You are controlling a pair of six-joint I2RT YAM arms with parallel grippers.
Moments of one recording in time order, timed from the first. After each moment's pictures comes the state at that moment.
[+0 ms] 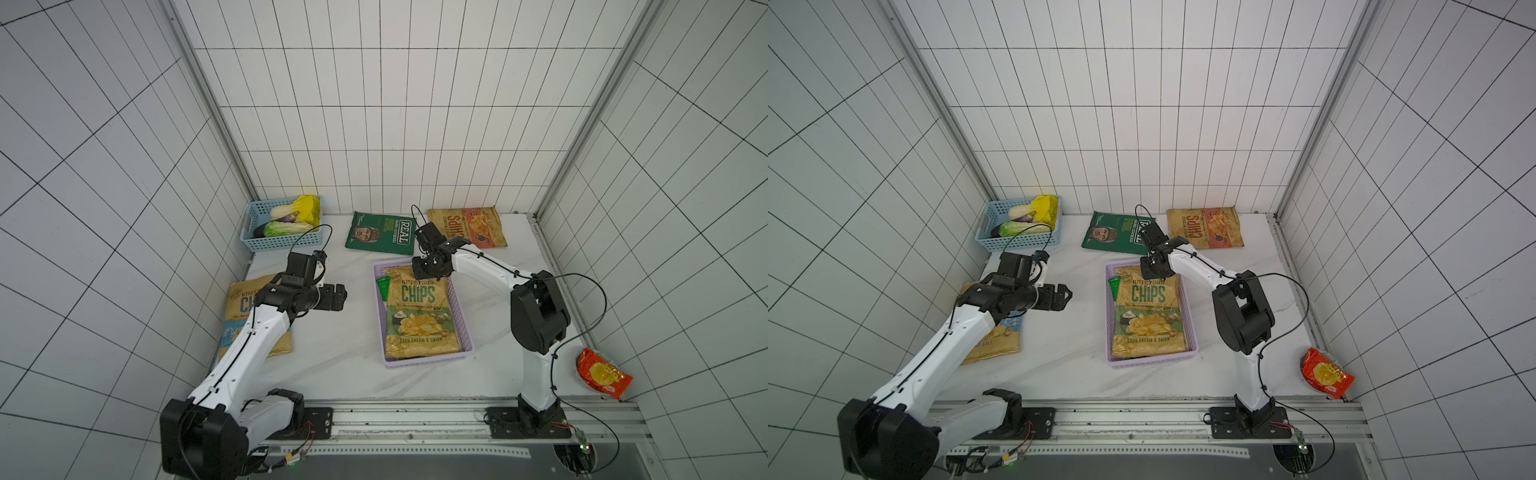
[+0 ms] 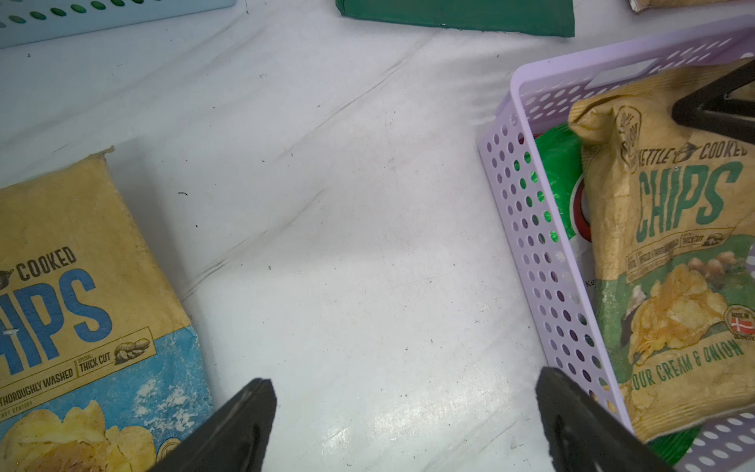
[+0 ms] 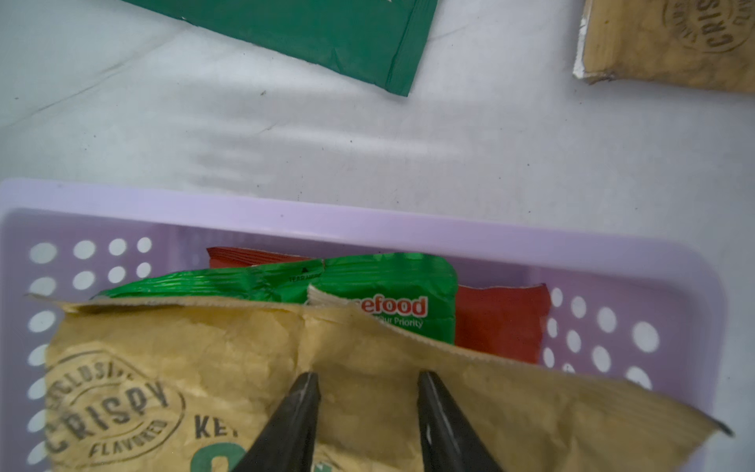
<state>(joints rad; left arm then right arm) -0.20 1.14 0.95 -0.78 0.10 -0.10 0.69 2.01 1.61 -0.72 0.03 0.35</state>
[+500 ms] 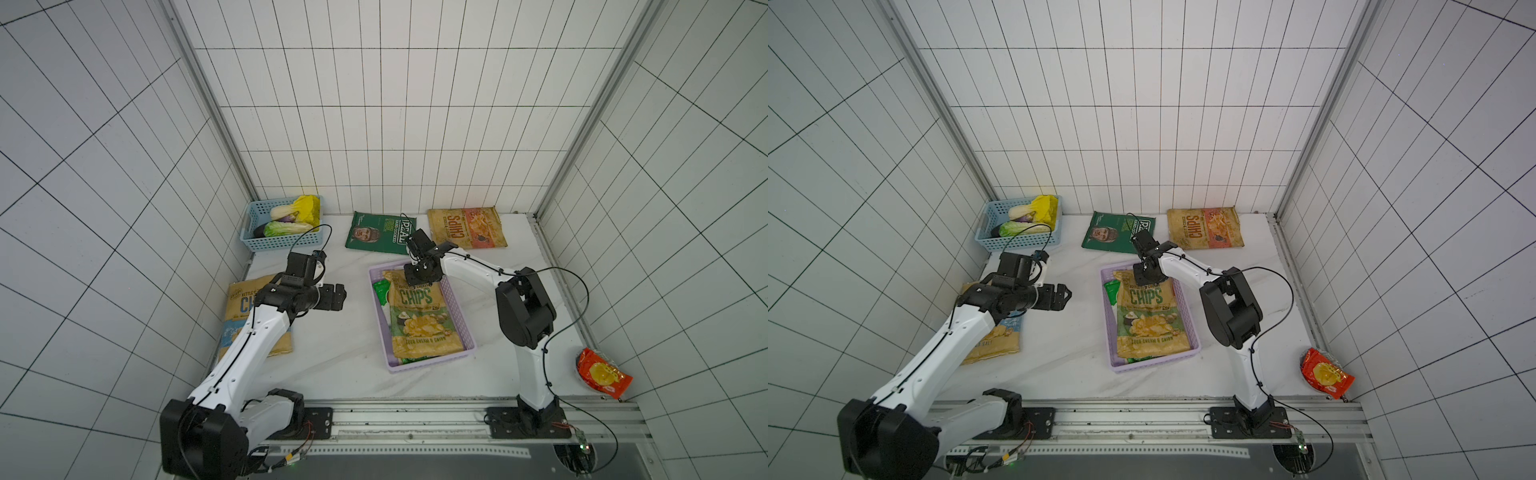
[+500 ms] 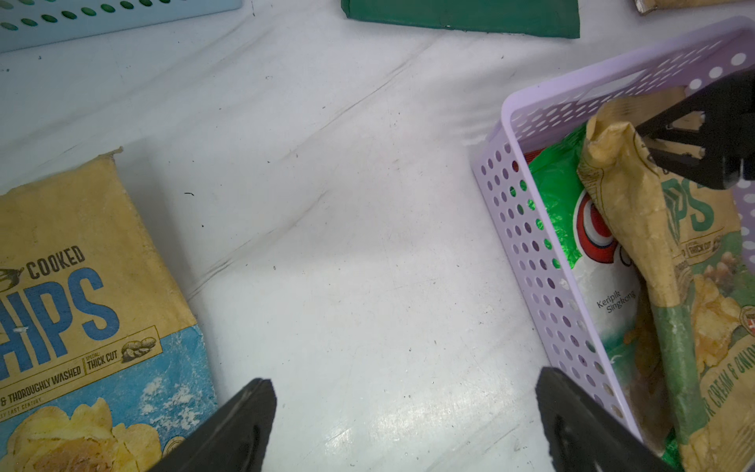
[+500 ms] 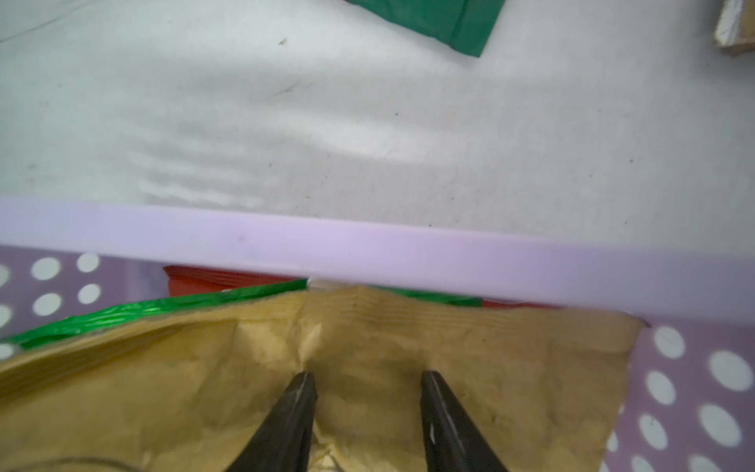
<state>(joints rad) -0.20 1.13 0.95 -0.78 0.09 -0.10 0.73 2.06 1.61 -0.70 0.02 0.33</state>
